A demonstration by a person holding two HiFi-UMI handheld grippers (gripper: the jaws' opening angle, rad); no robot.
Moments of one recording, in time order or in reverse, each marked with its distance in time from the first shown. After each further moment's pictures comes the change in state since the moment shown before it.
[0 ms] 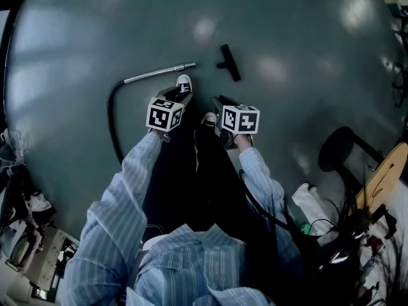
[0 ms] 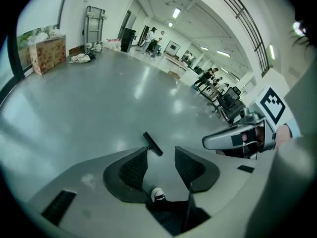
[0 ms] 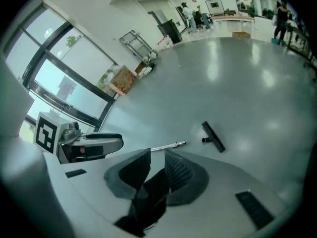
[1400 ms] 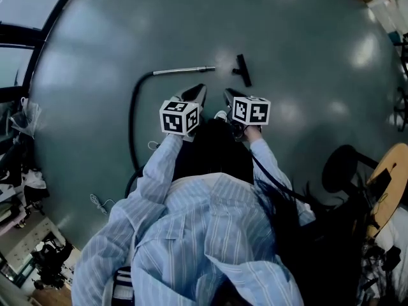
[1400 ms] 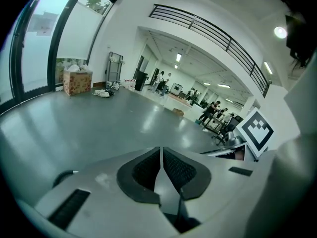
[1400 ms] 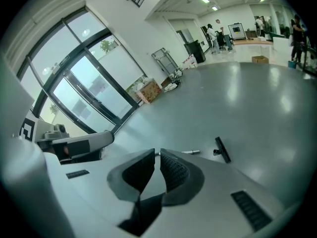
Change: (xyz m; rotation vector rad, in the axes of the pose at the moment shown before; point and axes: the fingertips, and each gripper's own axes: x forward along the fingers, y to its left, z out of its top) left arm -0.228 -0.188 -0.019 -0.082 -0.455 0.121; right arm -0.199 0.120 -0.067 -0.235 -0.162 0.124
